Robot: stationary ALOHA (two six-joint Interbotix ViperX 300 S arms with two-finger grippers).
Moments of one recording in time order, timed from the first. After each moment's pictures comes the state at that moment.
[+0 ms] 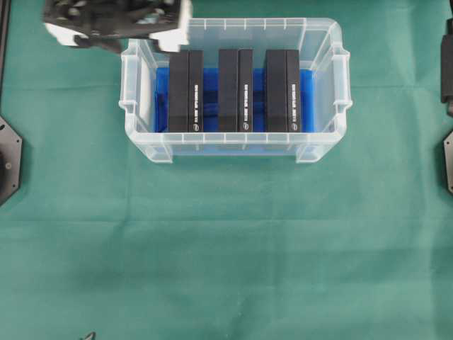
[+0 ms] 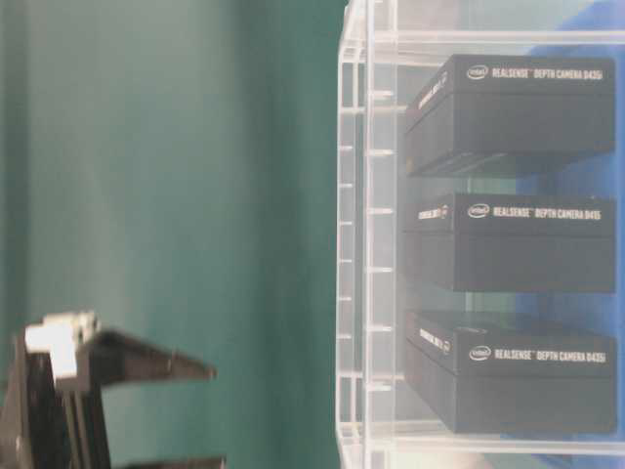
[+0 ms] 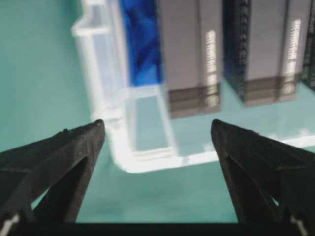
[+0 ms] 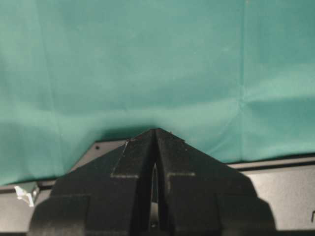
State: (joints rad) left arm 0.28 -0.04 -0.08 0.03 1.49 -1.19; right arm -0.03 -0.69 0.50 -0.08 1.54 0.19
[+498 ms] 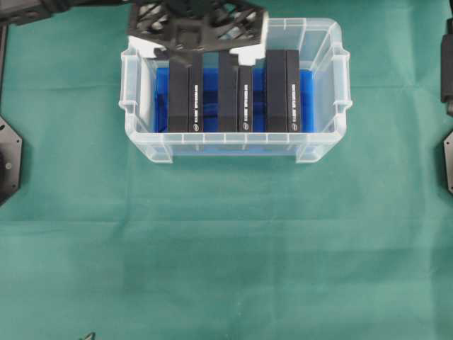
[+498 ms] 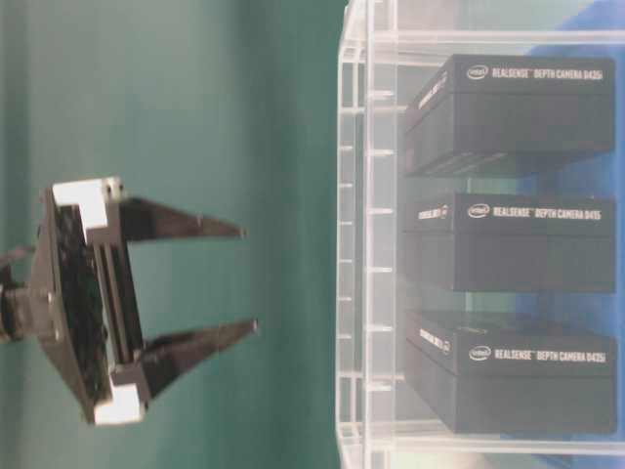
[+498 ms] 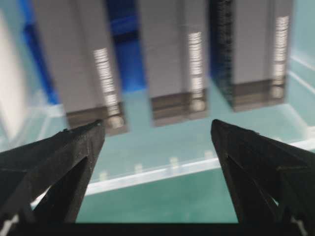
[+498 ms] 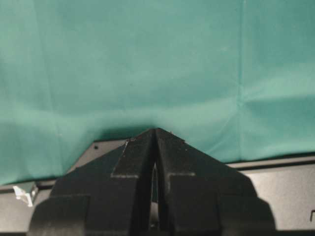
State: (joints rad) left arm 0.23 0.23 -0.37 0.03 1.47 -1.22; right arm -0.03 -0.69 0.50 -0.08 1.54 0.19
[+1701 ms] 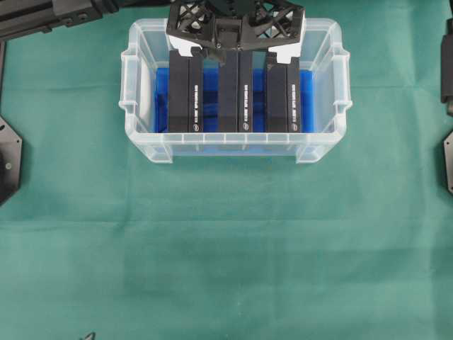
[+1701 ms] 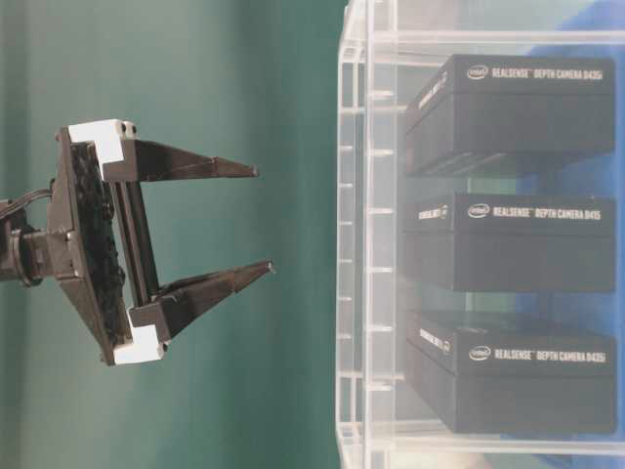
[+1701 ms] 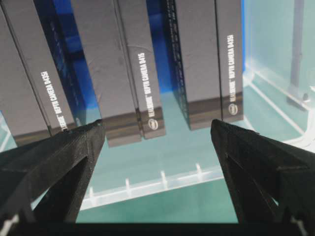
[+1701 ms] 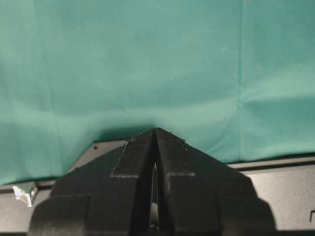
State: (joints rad) left arm 0.22 0.34 -0.50 0.03 1.48 -1.22; right arm -0.03 -0.69 0.50 -0.08 1.54 0.19
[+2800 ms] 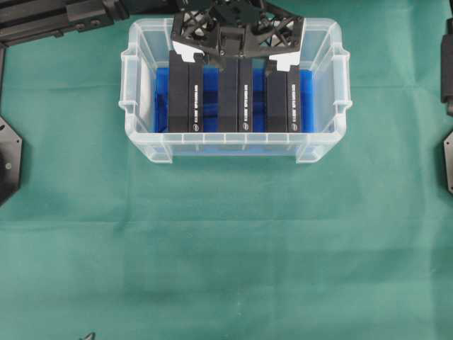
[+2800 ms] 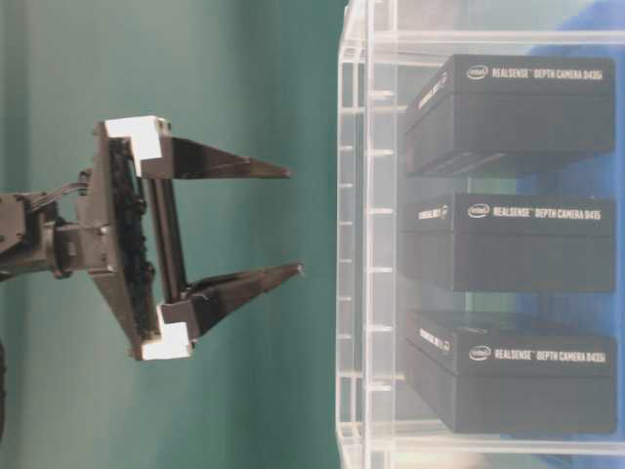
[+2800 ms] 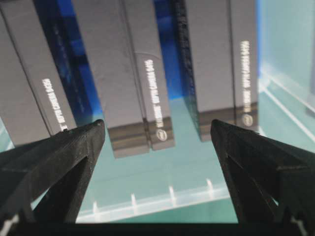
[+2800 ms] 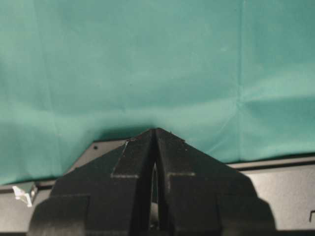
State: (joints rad) left arm 0.22 0.36 -0.47 0.03 1.46 -1.21; right arm -0.03 -0.69 0.50 -0.08 1.54 0.19
